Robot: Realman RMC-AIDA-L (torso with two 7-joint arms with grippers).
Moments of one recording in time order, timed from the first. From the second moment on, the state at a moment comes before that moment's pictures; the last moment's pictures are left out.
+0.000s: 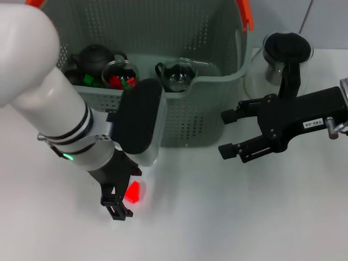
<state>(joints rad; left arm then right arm) -0.60 -2.17 -1.61 -1.30 -0.44 1.57 -1.79 0.75 2.01 -0.89 -0.74 -2.06 -1.70 1.62</state>
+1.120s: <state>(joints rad) -0.67 -2.17 -1.56 -1.17 -0.43 1.51 -1.77 0.74 2.02 -0.87 -0.74 -2.06 -1.68 1.62</state>
